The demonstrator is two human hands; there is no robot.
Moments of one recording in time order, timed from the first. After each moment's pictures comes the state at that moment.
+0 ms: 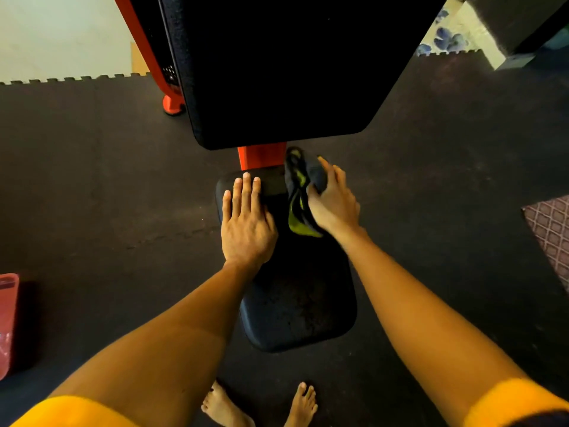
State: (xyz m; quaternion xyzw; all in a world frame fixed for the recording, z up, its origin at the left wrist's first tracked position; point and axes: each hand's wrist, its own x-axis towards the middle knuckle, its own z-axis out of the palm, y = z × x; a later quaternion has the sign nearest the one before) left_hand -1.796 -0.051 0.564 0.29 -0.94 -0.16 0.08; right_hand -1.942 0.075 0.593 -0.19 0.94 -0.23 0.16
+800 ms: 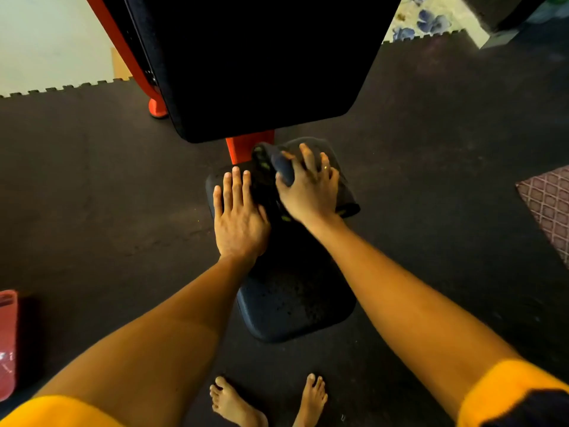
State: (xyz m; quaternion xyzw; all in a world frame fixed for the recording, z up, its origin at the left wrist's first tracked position) left_hand -1.796 -0.052 0.561 0.29 -0.95 -0.14 0.06; right_hand -1.915 0.043 0.585 -0.25 0.96 -0.13 0.04
